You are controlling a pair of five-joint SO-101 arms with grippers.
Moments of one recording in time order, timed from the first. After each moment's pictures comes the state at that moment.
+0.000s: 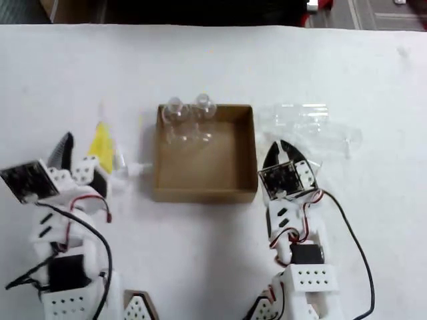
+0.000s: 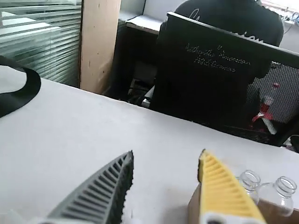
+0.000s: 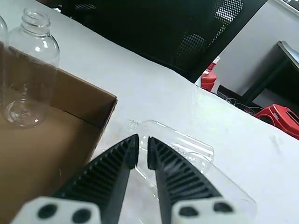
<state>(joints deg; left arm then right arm) -15.2 -93.2 80.1 32.5 14.5 -4.9 -72.2 96.4 -3.3 27.1</state>
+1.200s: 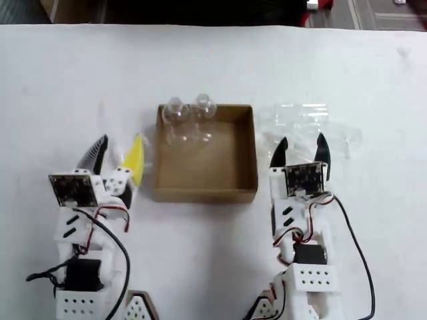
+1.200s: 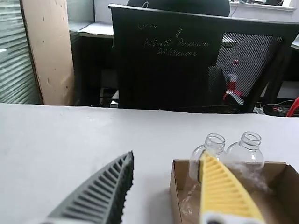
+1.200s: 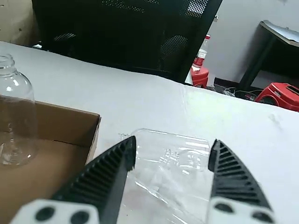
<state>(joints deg) -4.9 -104.0 92.5 28.7 5.4 -1.9 -72.2 96.4 -5.7 14.5</state>
